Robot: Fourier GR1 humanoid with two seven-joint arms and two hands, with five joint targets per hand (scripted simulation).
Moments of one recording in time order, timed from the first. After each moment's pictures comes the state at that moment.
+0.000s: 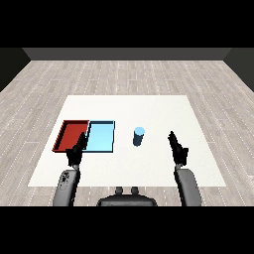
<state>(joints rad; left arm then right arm) 0.03 0.10 0.00 -1.58 -0.01 0.02 0.01 0.01 -0.12 0.00 -1.57 0.02 -0.03 -0.01</state>
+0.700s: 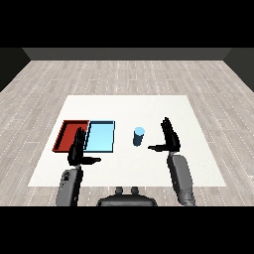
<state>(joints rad) 0.02 0.04 0.03 -1.61 0.09 -0.07 -0.33 -0.23 -0.05 -0.07 -1.41 -0.12 0.09 -0.23</state>
